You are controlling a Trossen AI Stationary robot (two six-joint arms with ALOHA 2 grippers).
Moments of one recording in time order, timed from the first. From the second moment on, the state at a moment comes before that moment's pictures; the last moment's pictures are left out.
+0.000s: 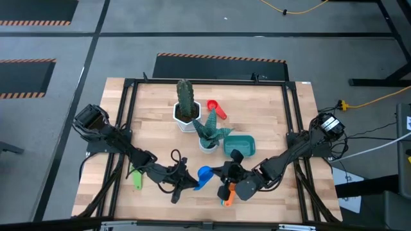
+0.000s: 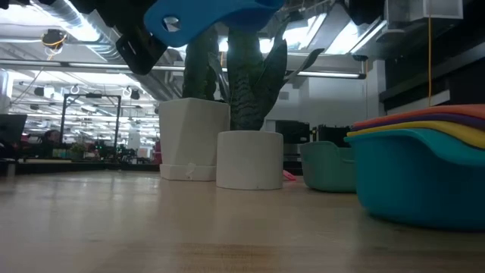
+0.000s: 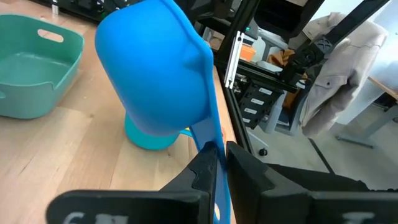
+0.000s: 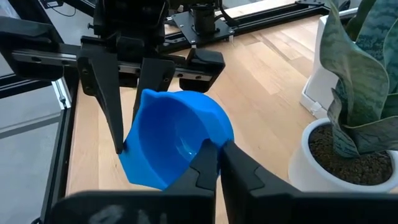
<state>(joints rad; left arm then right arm) -0.60 1.64 0.72 0.68 -0.37 -0.52 0.63 1.74 1.22 -0.14 0.78 0.65</state>
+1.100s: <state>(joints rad) -0.60 1.65 0.72 0.59 -0.38 -0.51 0.65 1.48 1.22 -0.57 0.32 0.98</state>
